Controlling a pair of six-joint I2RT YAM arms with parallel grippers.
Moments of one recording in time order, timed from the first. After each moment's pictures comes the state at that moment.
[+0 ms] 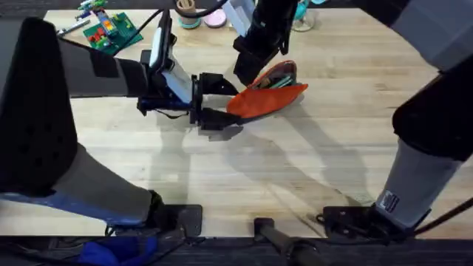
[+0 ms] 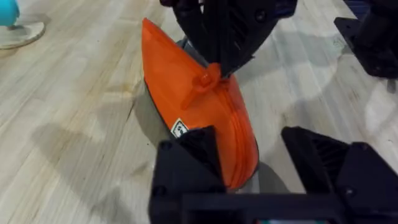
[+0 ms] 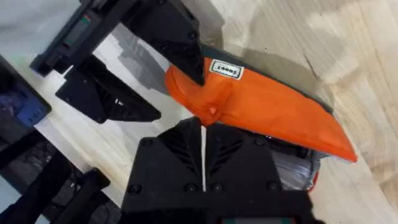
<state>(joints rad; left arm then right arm) 0.02 1.75 0.77 -0.42 1.34 1.33 0.61 2.09 2.07 -1.45 -0.21 -0.28</state>
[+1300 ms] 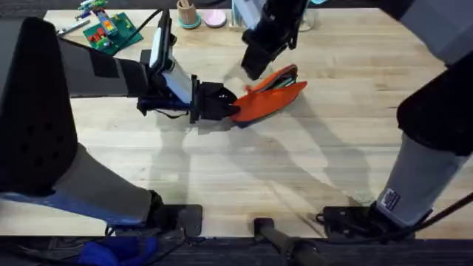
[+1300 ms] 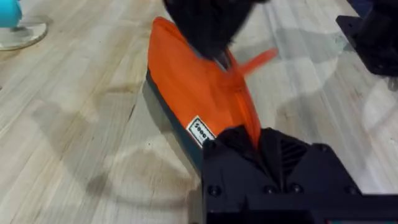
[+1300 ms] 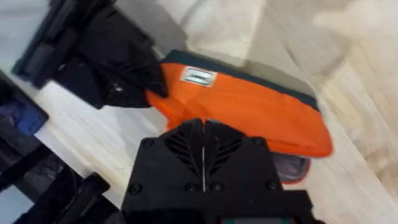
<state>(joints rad) 0.03 1.75 0.77 -0.42 1.34 1.33 0.56 2.09 2.07 -1.45 -0.22 -0.26</state>
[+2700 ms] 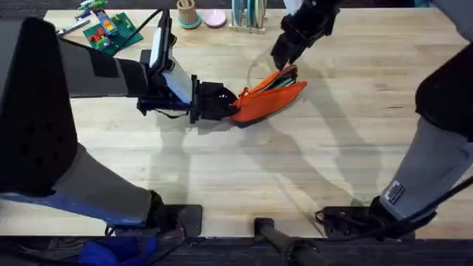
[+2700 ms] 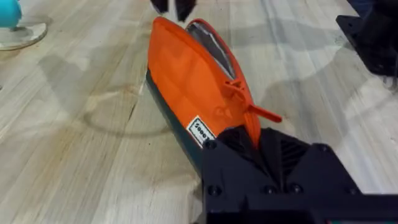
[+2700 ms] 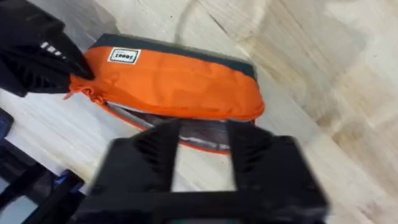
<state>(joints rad) 0.03 1.75 0.77 -0.42 1.34 1.33 0.35 2.09 2.05 -1.47 -0.21 -0.35</state>
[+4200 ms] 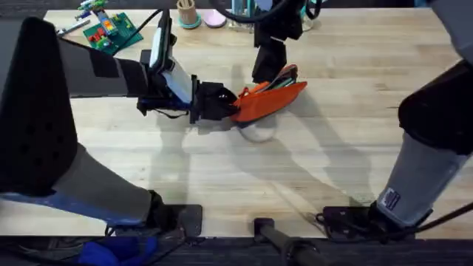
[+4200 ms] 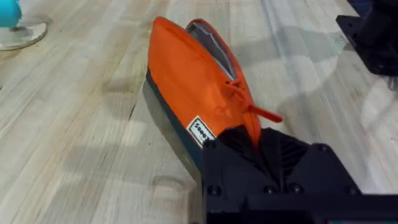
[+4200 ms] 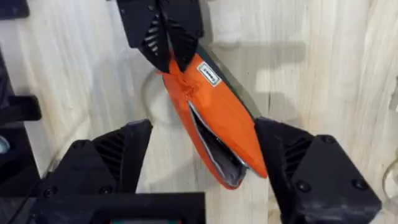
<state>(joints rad) 0.03 1.75 0.77 -0.42 1.34 1.33 0.54 2.09 2.29 -1.63 -0.30 -0.91</state>
